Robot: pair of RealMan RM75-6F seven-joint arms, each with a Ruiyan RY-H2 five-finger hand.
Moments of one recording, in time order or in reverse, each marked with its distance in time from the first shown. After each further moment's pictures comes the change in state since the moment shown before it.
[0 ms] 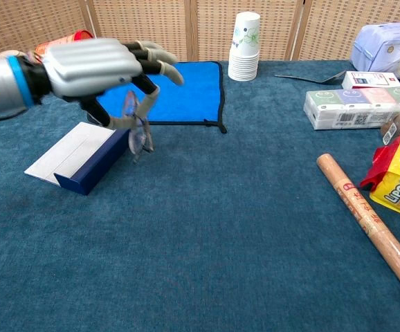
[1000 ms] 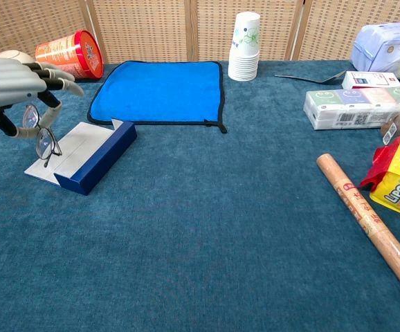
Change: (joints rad) left arm 0.173 0.113 0.029 0.035 -0.125 -0.143 0.063; right arm 0.067 -0.035 0.009 -0.011 0.008 -0.076 -0.034
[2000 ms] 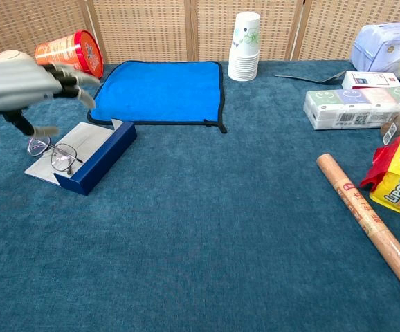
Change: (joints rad) left arm 0.002 -0.069 -0.041 0.077 0.012 0.021 0.000; right arm -0.010 0.014 -0.004 -0.002 -0.001 0.024 0.018
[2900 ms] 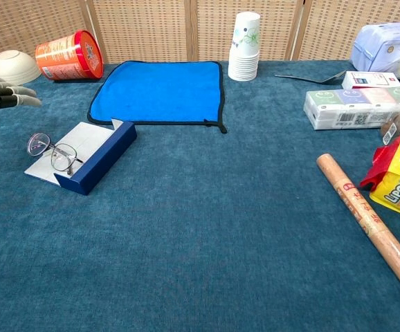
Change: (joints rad) left arm 0.133 0.072 -0.012 -0.055 -0.149 -0.077 0.129; right arm 0.032 -0.027 0.004 0.011 0.006 -0.036 -0.006
